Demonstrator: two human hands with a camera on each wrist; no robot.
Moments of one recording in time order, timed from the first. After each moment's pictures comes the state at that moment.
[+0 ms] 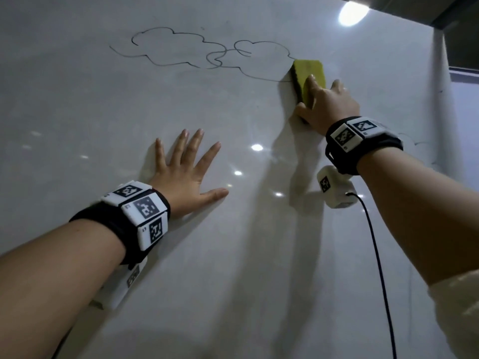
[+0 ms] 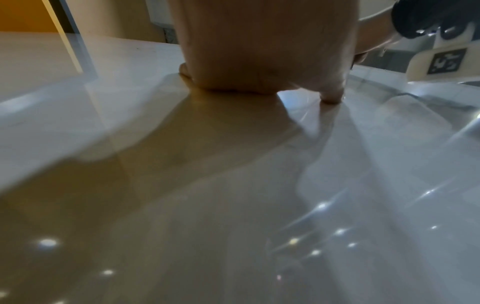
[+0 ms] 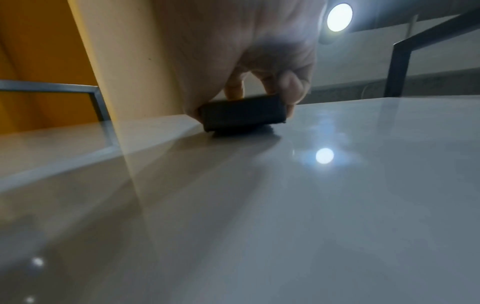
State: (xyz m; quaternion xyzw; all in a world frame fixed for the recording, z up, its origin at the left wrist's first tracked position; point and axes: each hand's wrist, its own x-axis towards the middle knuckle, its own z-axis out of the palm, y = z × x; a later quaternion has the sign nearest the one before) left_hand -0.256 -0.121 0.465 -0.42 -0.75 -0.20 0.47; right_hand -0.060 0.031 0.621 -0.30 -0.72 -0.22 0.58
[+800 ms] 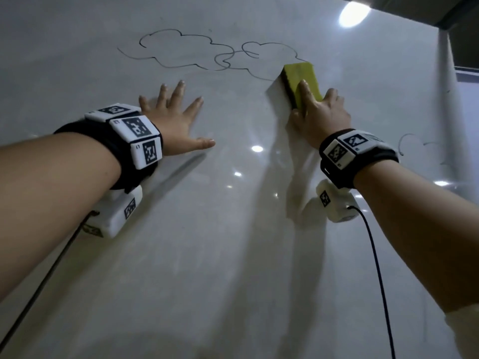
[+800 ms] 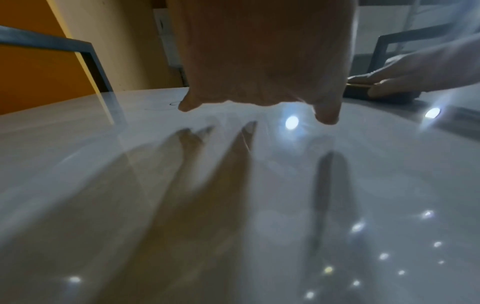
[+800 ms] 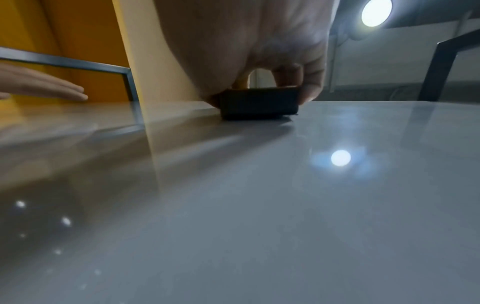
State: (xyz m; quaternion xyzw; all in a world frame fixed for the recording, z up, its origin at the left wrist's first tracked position) left_hand -0.263 -0.172 0.546 -0.36 -0.79 -0.19 0.45; right_hand -0.083 0.017 0.598 -0.28 -0.73 -0.22 0.59
